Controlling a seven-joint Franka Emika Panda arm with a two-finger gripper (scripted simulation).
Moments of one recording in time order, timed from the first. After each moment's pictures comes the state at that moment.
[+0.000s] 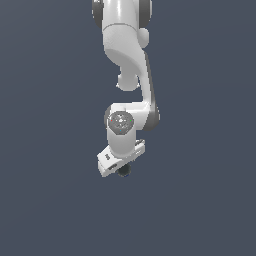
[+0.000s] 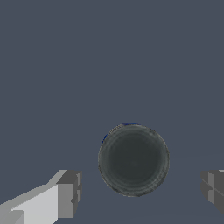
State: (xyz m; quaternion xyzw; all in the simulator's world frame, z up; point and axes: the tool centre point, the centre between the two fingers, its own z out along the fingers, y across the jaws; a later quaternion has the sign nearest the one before) arm 0.077 -0.019 0.065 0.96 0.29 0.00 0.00
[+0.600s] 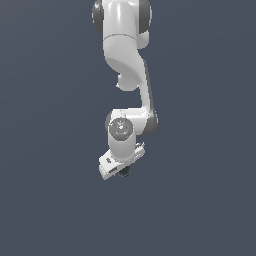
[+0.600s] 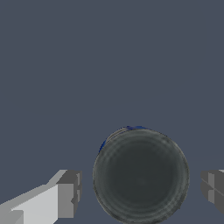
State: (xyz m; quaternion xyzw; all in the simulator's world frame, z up) arm 0.077 -0.019 0.037 0.96 0.29 0.00 0.00
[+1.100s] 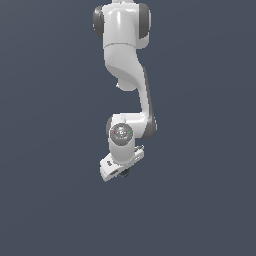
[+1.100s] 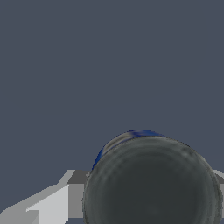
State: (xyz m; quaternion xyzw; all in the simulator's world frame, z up) arm 0.078 -0.020 0.014 0.96 0.29 0.00 0.00
